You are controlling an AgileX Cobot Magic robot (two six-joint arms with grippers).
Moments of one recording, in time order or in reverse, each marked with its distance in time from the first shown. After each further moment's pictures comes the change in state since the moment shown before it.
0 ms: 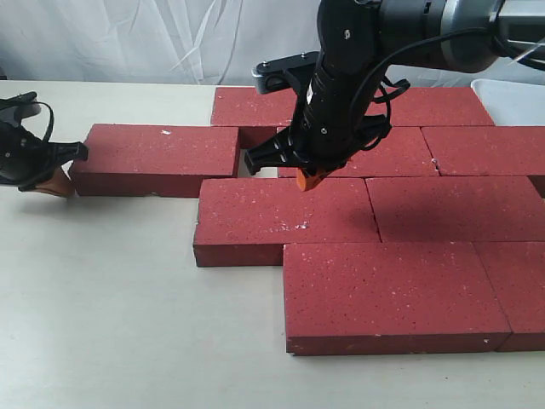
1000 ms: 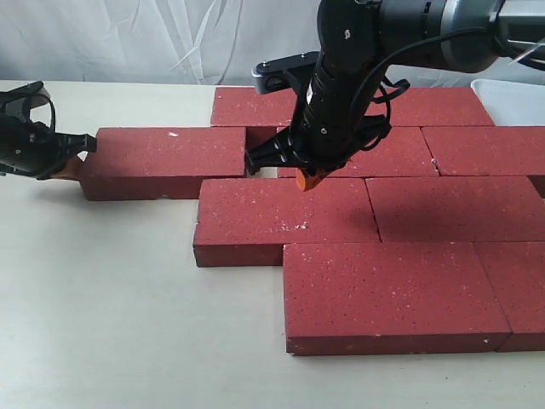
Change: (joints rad) left arm 0.004 0.030 0.002 -0.324 -0.050 0.377; right arm 0.000 0.000 0.000 0.002 0.000 0.000
